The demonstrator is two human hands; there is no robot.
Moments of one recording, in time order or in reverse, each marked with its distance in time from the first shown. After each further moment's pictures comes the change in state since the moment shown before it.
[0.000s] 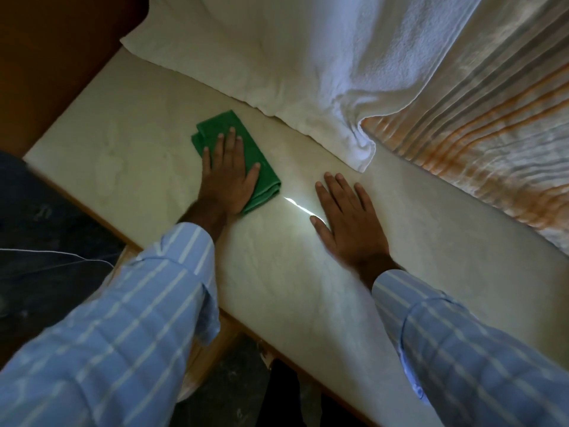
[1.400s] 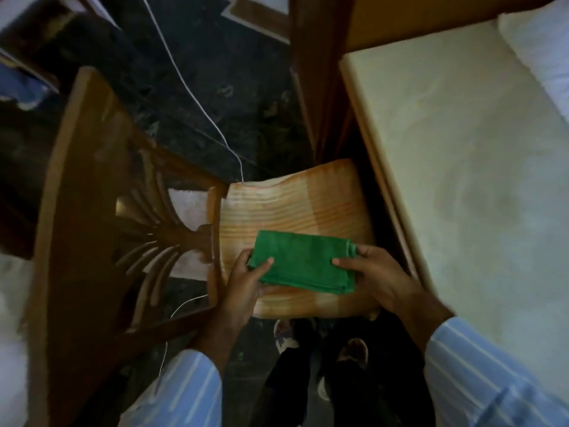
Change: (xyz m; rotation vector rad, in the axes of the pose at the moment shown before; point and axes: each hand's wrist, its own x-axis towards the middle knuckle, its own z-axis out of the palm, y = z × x) left_hand -0.428 -0.228 0.122 -2.039 0.481 -1.064; right_hand -0.024 -0.347 0.080 1.301 -1.018 0.405
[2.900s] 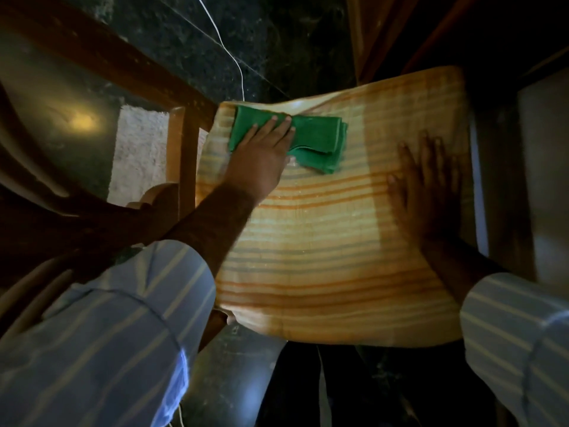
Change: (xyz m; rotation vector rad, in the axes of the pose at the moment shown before) left_hand 0.308 0.002 -0.042 1.913 -0.081 0.683; right_hand 0.306 0.084 -0.065 -1.662 0.663 -0.757
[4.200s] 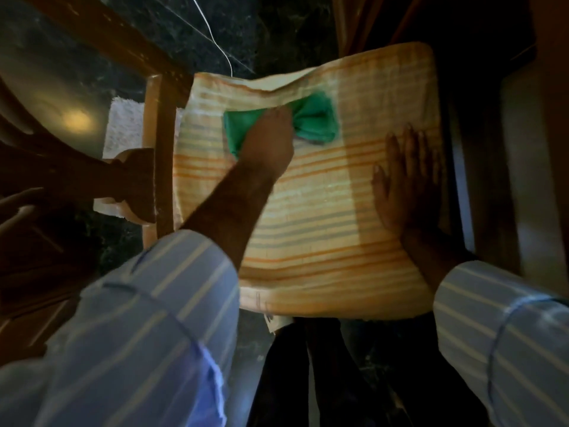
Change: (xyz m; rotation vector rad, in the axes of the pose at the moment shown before) left_hand -0.001 0.080 -0.013 -0.290 0.065 -0.317; right_hand -0.039 0.011 0.002 -0.016 0.103 0.034
